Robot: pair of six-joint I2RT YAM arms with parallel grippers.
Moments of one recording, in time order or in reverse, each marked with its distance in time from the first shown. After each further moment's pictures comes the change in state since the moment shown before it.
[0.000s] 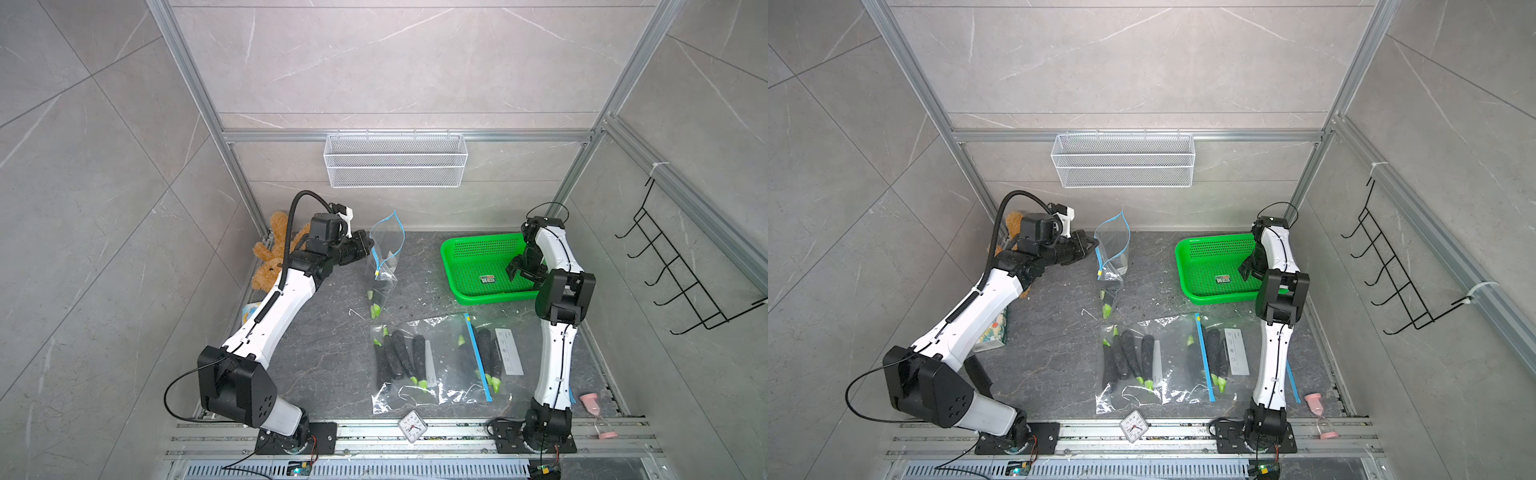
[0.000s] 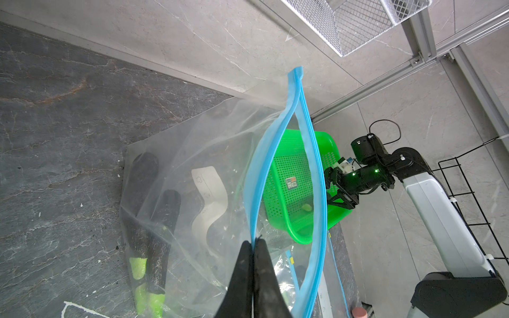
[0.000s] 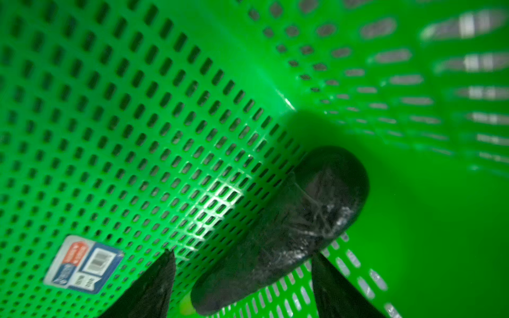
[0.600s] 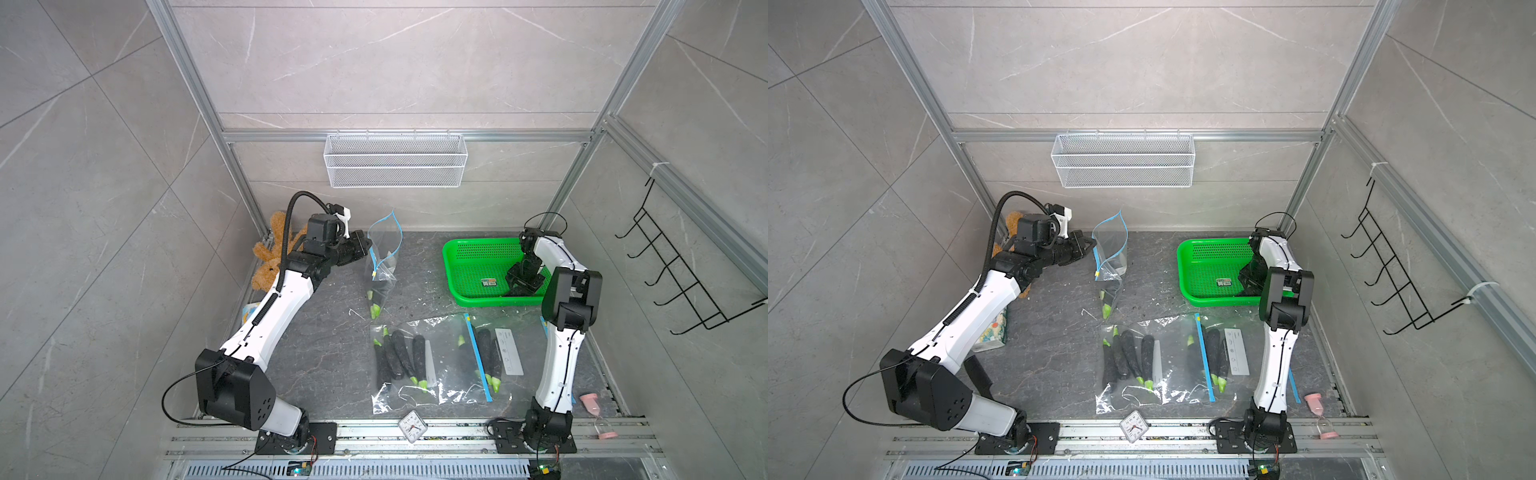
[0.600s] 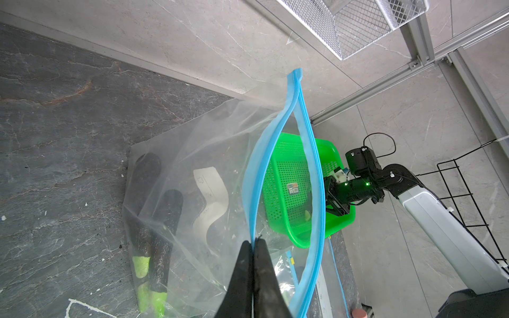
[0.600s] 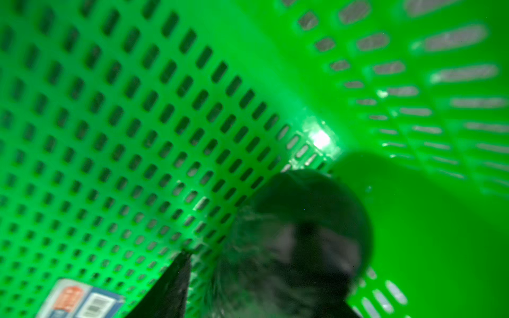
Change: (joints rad) left arm 0.013 -0.014 -0.006 0.002 0.003 0.000; right arm 0.009 -0.154 -0.341 0.314 -0.021 0.059
